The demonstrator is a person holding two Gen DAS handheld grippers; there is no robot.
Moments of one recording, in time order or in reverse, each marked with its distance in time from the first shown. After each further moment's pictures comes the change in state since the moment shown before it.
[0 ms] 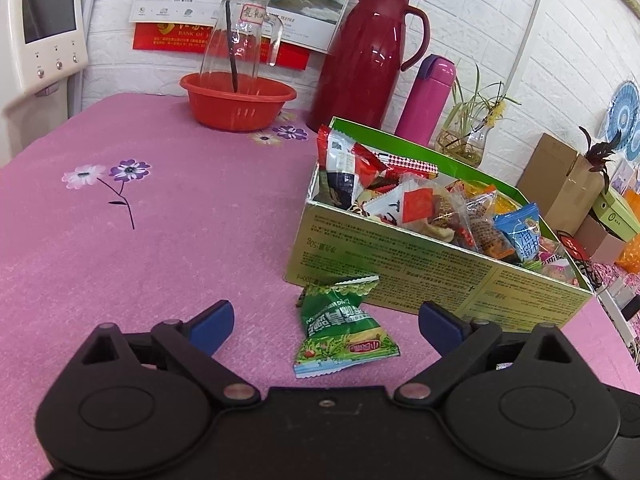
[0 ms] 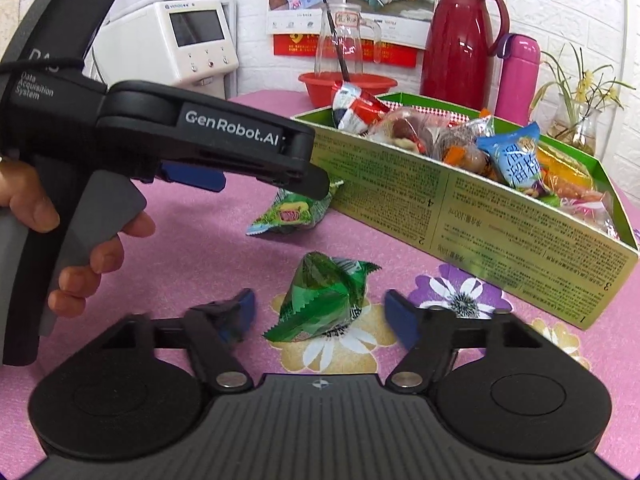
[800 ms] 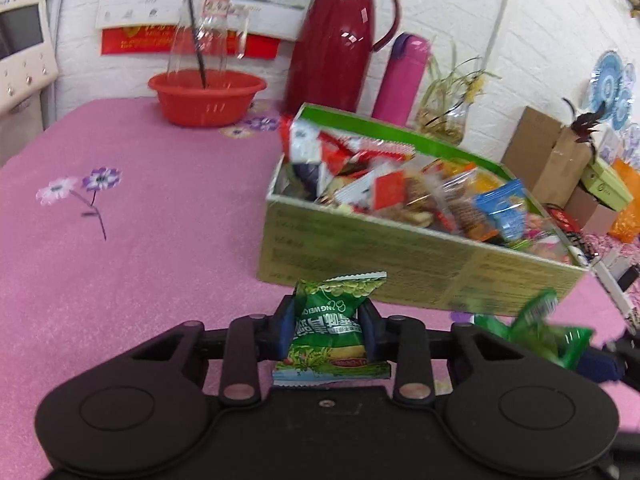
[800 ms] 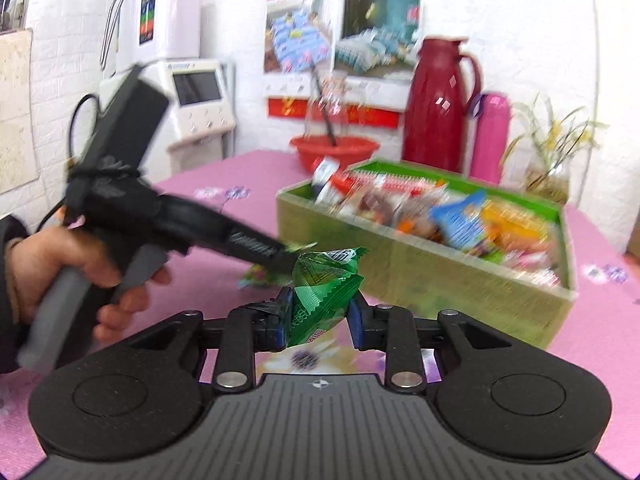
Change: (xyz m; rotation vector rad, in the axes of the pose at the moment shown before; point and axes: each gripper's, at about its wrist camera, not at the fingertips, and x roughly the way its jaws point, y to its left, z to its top) left arm -0.001 -0.015 0.003 0.087 0.028 -0.044; right arm -0.049 -0.019 0.005 0.003 -0.195 -0.024
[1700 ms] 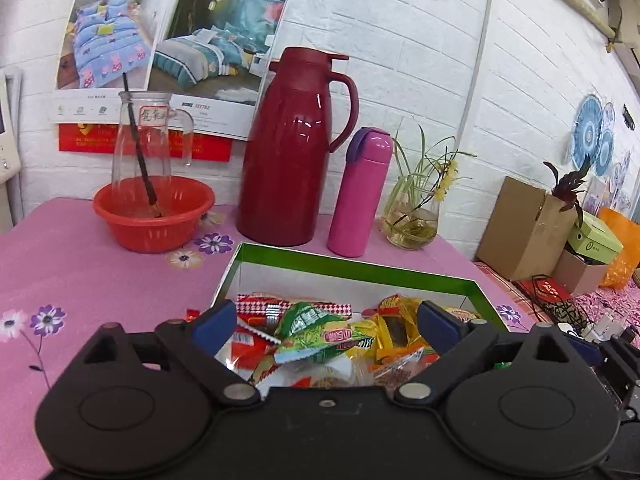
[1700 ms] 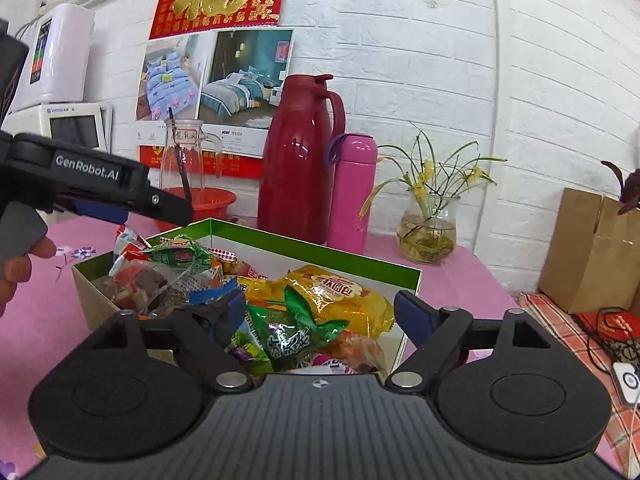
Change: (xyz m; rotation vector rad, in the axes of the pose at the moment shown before) left arm 0.030 -0.044 0.079 0.028 -0.208 -0.024; right arm 0.029 -0.109 0.018 0.038 -0.135 -0.267
